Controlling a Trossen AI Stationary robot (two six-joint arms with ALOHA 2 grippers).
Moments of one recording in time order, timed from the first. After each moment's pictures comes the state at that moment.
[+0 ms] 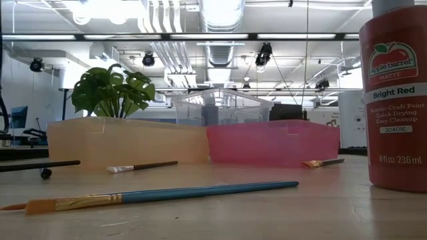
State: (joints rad) left arm -0.05 1.41 1.66 -1.02 0.12 0.23; right arm 0.61 1.58 1.88 -1.16 0.69 1.08
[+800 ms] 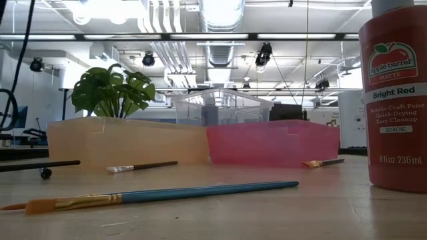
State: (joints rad) left arm -0.30 1.83 1.81 -0.57 -0.06 0.00; right arm 0.78 1.34 1.74 -1.17 0.74 0.81
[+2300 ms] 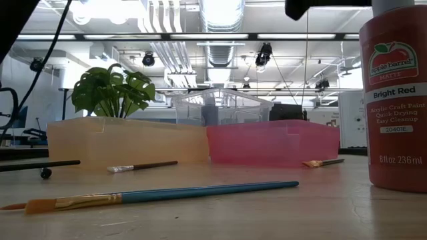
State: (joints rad) left arm -0.31 2.29 2.12 -0.53 -0.03 -0.03; right arm 0.92 1.23 1.56 -1.17 0.77 0.91
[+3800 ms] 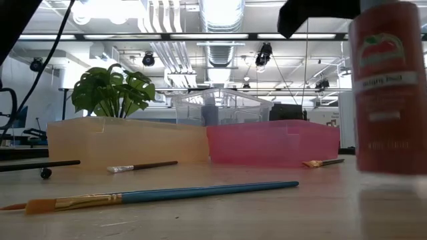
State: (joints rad) left arm -0.28 2.27 2.05 -0.48 -0.01 -0.15; right arm 0.92 1.23 1.55 -1.17 0.76 0.93
